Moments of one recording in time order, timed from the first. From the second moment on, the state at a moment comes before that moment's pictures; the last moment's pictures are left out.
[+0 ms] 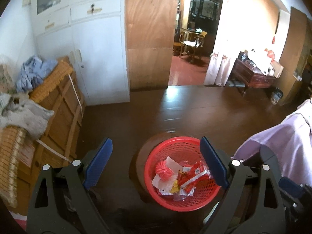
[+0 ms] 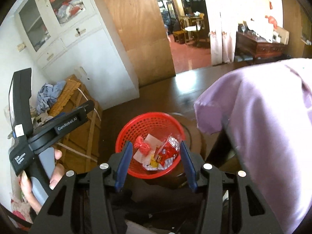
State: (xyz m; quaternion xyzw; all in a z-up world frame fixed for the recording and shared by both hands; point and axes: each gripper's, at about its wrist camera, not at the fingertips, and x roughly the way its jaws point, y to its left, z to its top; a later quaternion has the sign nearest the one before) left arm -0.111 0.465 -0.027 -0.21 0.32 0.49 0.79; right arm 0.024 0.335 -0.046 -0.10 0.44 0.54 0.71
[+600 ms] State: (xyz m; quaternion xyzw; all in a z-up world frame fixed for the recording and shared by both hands) left arm -0.171 0.372 0.036 -0.12 0.31 0.55 0.77; right arm 0.004 0.246 0.051 -0.02 0.33 0.58 0.74
